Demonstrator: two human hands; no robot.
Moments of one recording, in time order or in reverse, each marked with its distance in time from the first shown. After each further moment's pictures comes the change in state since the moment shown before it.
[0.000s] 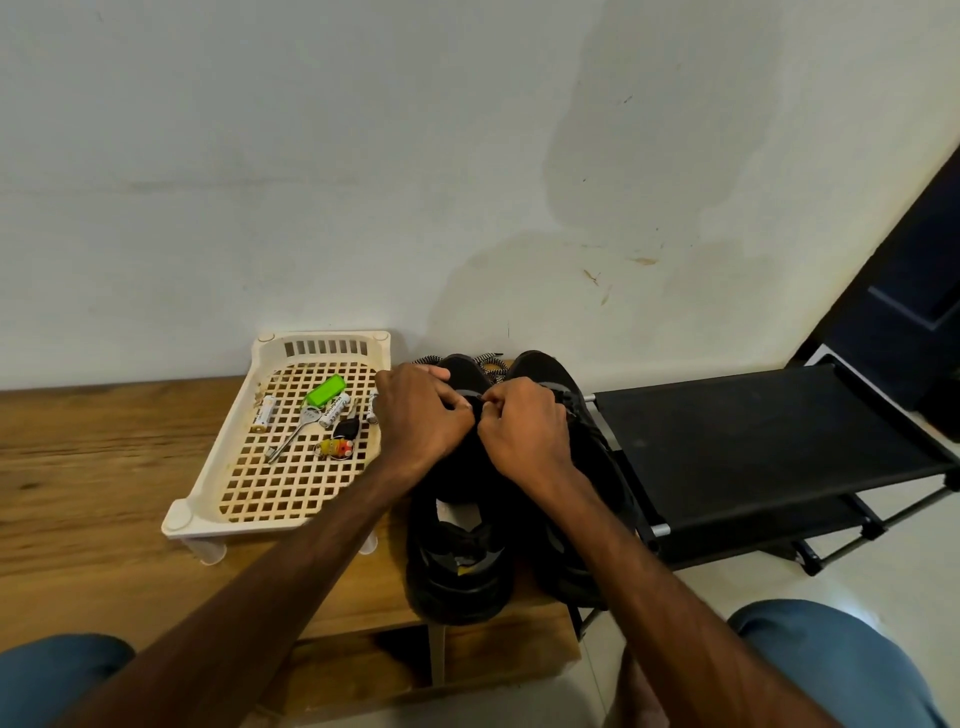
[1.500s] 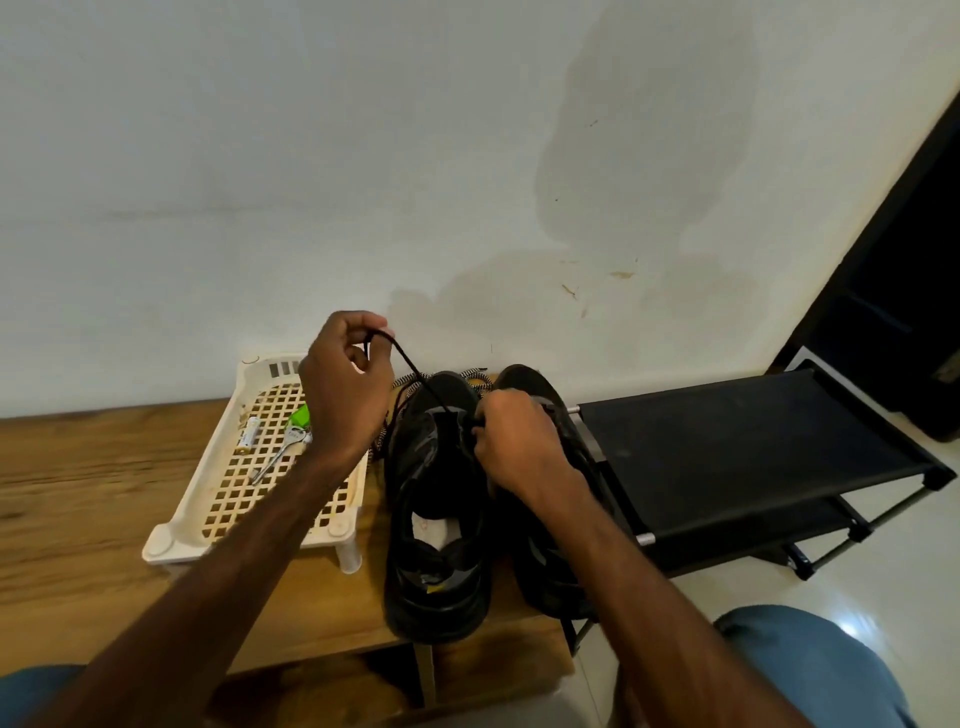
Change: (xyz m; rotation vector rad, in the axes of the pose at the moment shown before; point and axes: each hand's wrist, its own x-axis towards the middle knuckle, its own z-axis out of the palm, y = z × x) left_hand 0.014 0.004 -0.050 -0.497 0.454 0.143; right_hand 0.020 0.016 -0.007 -0.292 -0.096 -0.169
